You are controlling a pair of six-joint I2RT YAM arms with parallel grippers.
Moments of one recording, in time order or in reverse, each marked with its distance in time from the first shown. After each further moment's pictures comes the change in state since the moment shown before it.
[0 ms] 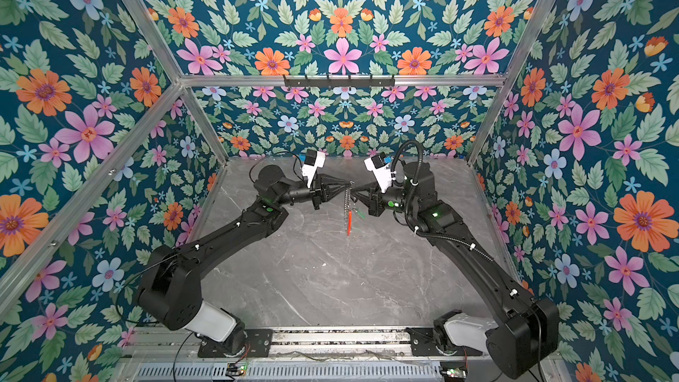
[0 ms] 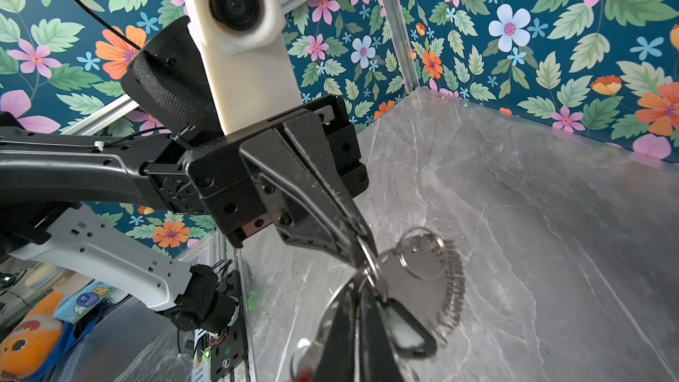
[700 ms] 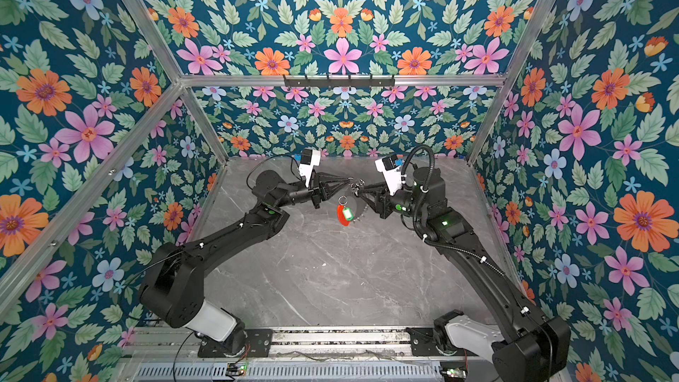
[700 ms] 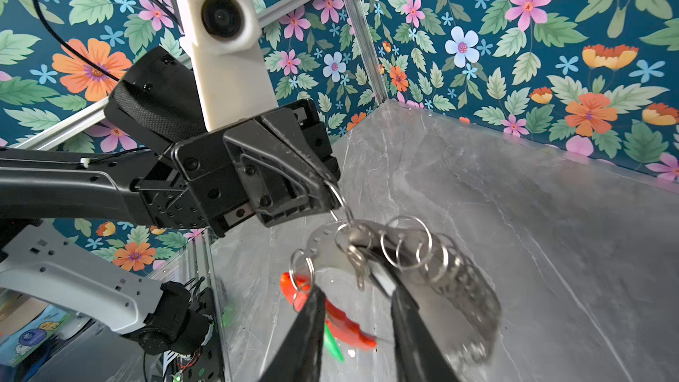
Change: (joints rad) left arm 0.000 0.008 -0.041 0.176 -0.047 -0.119; right arm -0.030 -0.097 -0.050 -0.023 0.086 -0.008
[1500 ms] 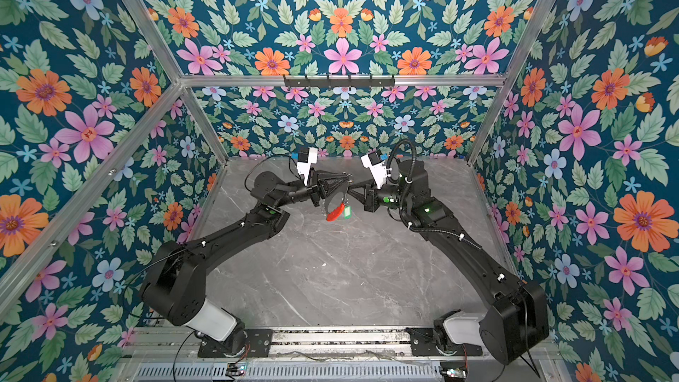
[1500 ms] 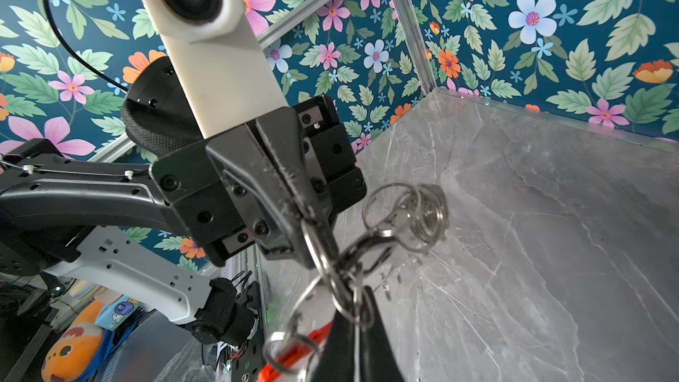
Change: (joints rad) left arm -0.002 0.016 0.000 0.078 -0.019 -0.048; right arm 0.033 0.175 0.039 0.150 -0.148 0.108
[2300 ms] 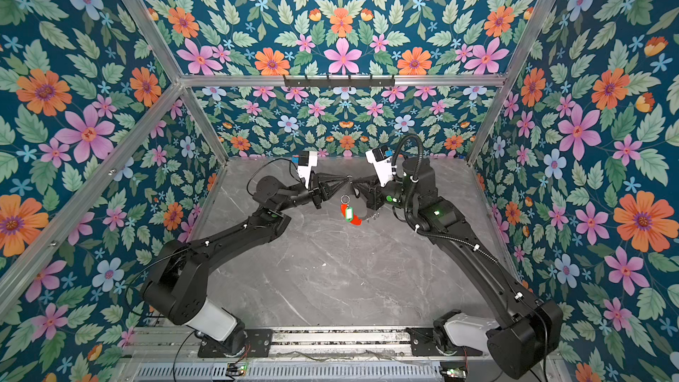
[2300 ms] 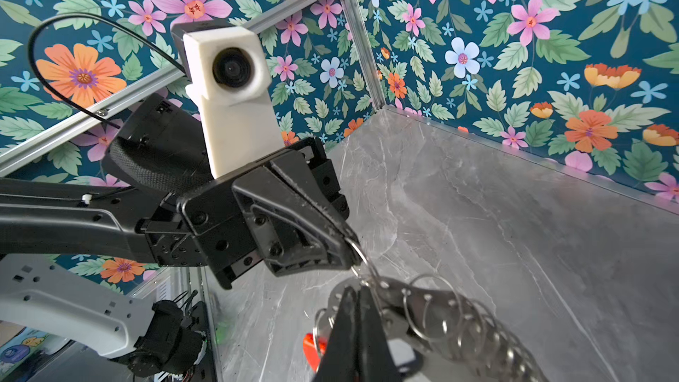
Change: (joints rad) left arm -0.006 0.005 -0.047 0.040 -0.055 0.011; right arm 0.026 -0.084 0.099 -0.209 0.226 -0.124
